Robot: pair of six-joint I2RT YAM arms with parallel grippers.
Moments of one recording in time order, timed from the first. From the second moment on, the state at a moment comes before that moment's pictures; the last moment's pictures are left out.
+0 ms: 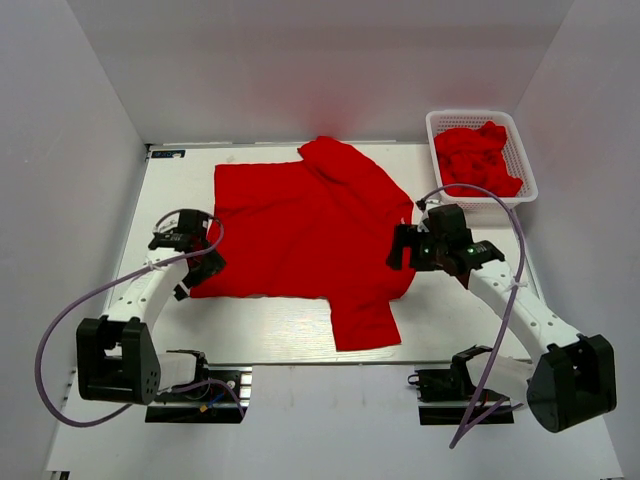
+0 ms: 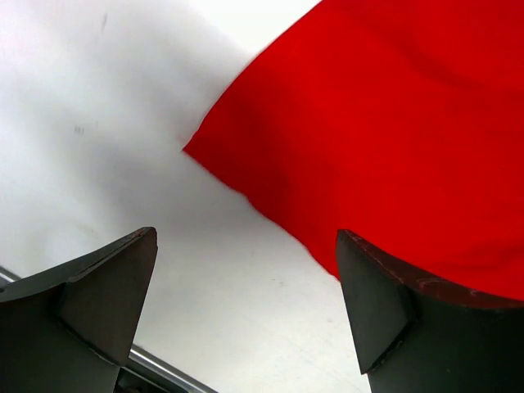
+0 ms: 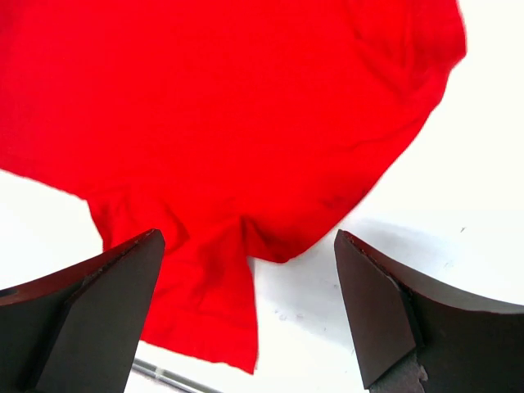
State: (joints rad) left arm -0.09 1.24 0.86 -0.84 -0.34 -0.75; right arm 0.37 1.13 0.80 -0.51 -0.13 0.30
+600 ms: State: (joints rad) left arm 0.01 1.46 0.76 -0.60 -0.35 -0.84; right arm 0.37 1.10 0.70 -0.52 -0.24 0.33
